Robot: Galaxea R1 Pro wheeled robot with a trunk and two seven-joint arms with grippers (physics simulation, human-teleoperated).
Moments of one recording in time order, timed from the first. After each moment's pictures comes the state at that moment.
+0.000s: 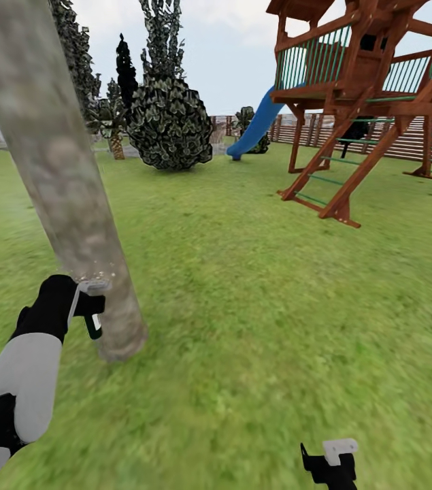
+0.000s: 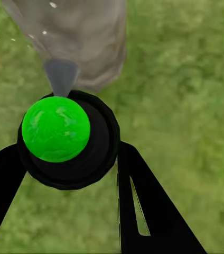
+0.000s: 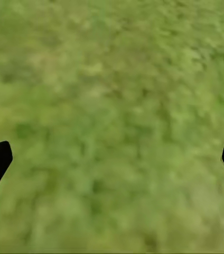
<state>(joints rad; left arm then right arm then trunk) -1.02 0.13 0.34 -0.77 -0.44 1.01 -0.28 -0.46 -0.08 -0.23 -0.04 0.33 -0.57 -0.06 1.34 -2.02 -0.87</state>
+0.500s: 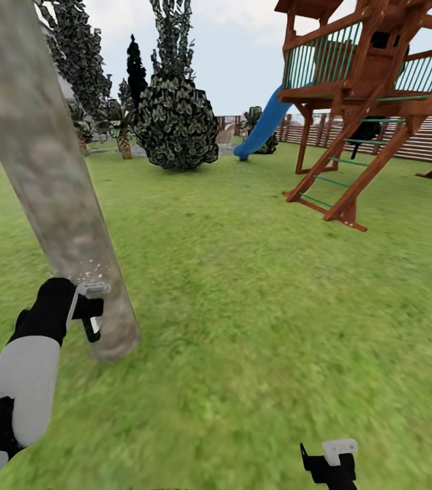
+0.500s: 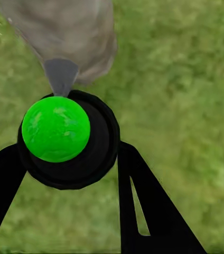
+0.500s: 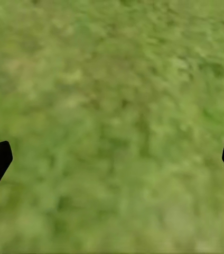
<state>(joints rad) -1.01 0.14 0.34 -0.77 -0.44 1.01 -0.28 -0.46 -0.08 -0.23 -0.04 0.33 -0.57 -0.06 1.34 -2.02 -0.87</state>
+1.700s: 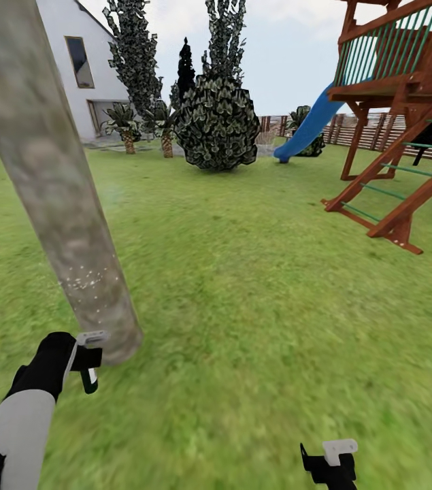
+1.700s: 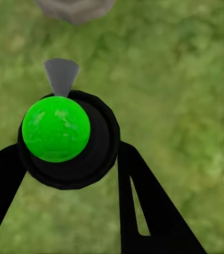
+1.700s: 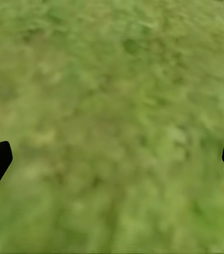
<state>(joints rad) -0.78 0.13 0.41 -0.72 -0.43 0.86 -0.28 -0.46 -0.08 -0.23 -0.04 0.33 -0.57 -0.06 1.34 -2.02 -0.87</state>
